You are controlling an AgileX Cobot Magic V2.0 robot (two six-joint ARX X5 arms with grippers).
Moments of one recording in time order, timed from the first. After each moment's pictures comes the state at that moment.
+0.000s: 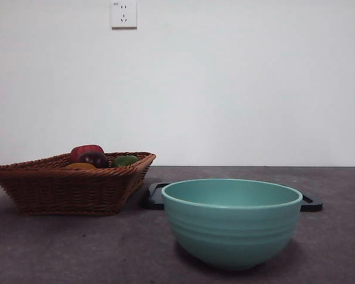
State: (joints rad) left arm -0.34 0.73 1.03 -0.86 0.48 -0.04; right arm 0.17 0.62 1.01 -0.88 -0.63 0.03
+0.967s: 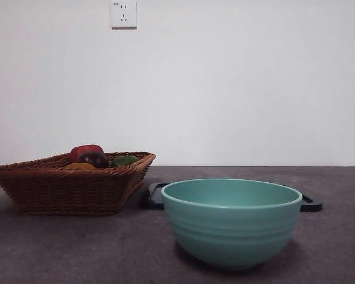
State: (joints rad) left arm -0.34 0.71 1.03 -0.85 0.49 -0.04; right arm 0.17 0.62 1.01 -0.90 -0.63 0.00
